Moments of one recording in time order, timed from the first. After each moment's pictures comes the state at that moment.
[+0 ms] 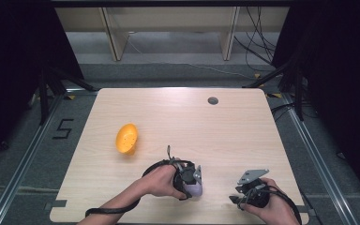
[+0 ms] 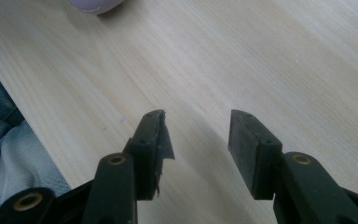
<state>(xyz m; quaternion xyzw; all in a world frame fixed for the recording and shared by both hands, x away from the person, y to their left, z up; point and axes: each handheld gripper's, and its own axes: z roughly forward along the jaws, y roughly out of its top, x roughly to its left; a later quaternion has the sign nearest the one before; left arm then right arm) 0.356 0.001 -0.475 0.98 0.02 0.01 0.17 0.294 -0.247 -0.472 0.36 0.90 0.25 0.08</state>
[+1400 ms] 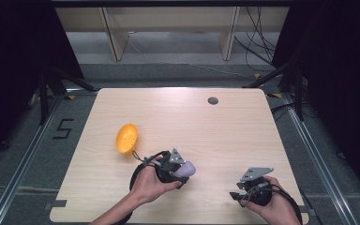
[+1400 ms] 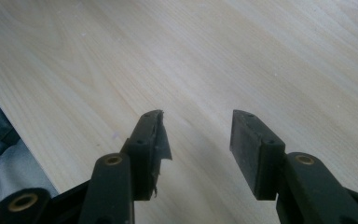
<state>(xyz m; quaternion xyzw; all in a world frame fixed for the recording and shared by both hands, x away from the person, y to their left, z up) 0.353 0.050 -0.456 0.90 0.28 0.08 0.33 0.297 -0.251 -0.469 0.37 0.88 0.28 0.10</state>
